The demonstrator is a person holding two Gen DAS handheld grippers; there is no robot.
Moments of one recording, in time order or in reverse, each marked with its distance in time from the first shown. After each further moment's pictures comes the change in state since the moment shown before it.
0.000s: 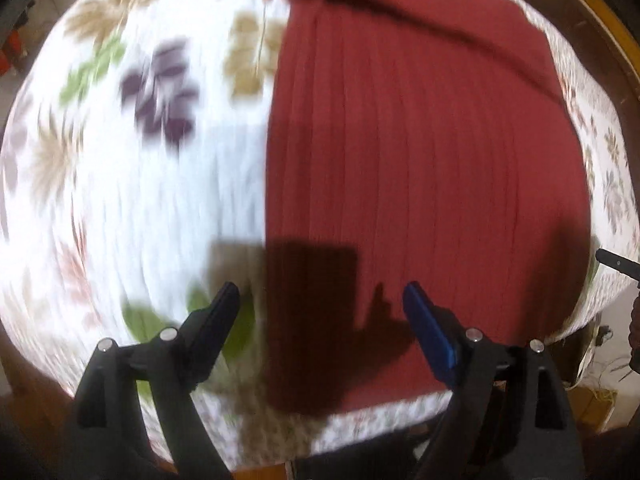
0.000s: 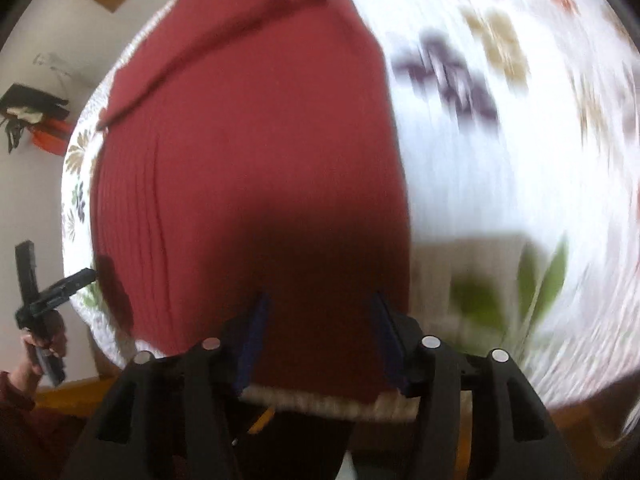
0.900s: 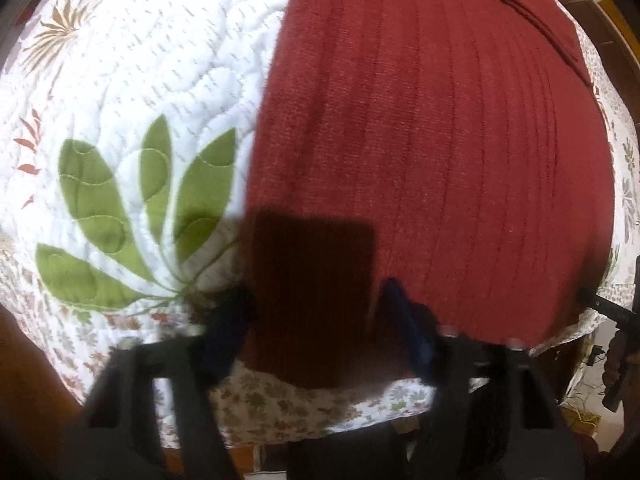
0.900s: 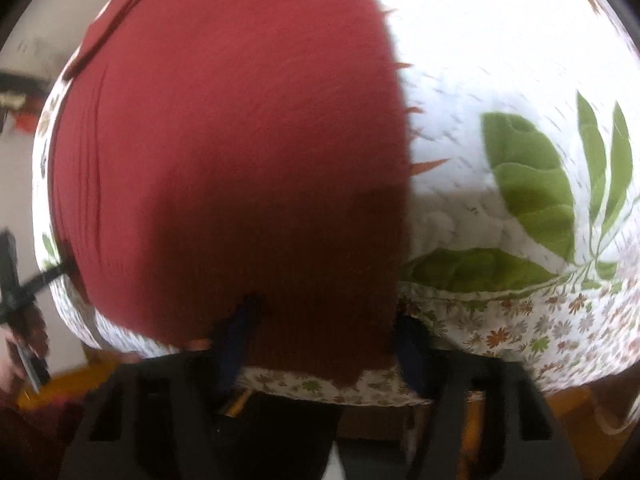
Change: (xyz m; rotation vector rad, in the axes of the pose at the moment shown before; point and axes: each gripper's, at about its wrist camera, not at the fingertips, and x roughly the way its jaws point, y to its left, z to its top) left arm 0.050 -0.011 -0.052 -0.123 0.026 -0.021; right arm 0.070 -0.003 -0.034 -0.029 0.073 -0.058
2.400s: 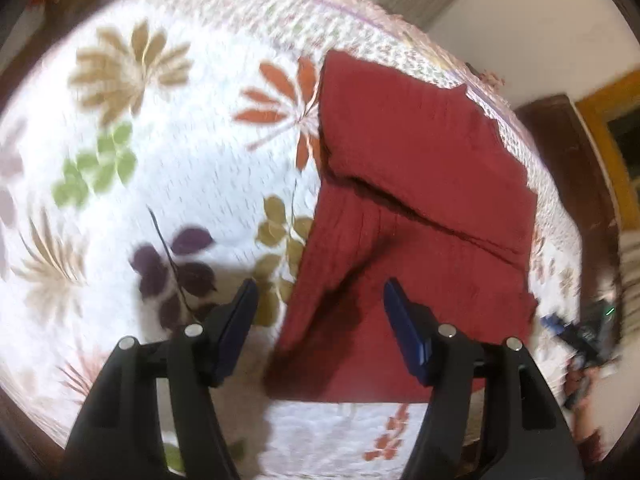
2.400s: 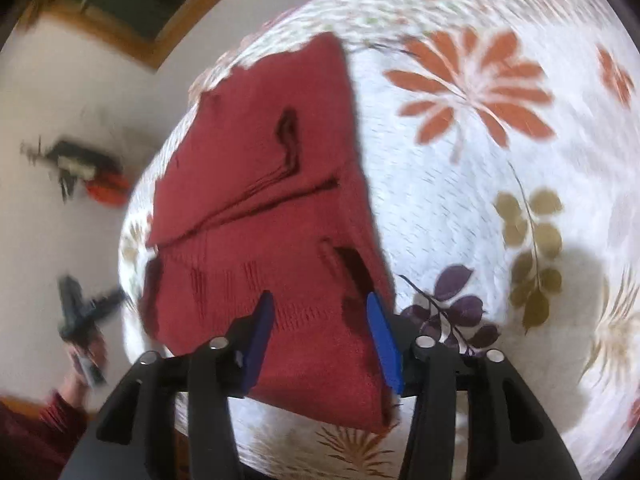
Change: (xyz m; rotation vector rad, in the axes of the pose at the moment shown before) left arm -0.106 0.022 0.170 -0.046 -0.264 -0.159; right arm -0.114 -0.024 0.191 -0.025 -0.266 0.271
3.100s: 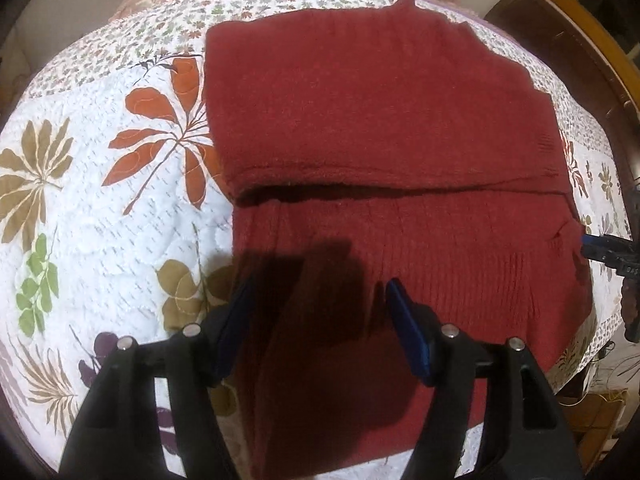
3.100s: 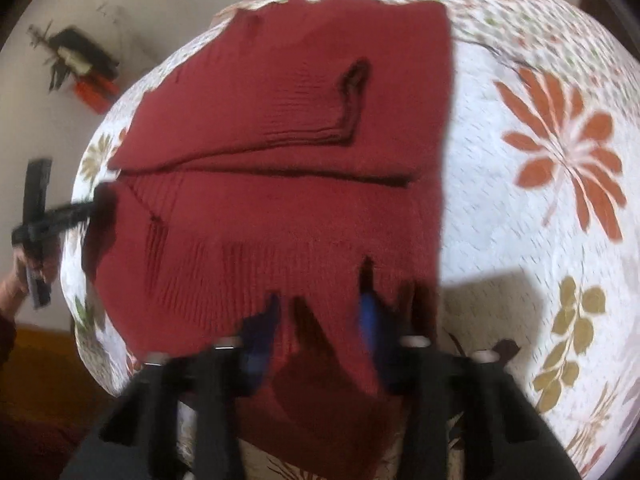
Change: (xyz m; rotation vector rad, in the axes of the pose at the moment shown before) left arm 0.086 -0.059 0.027 0.288 0.097 0.077; right arm 0.065 0.045 0.003 -0.314 0.114 -0.163
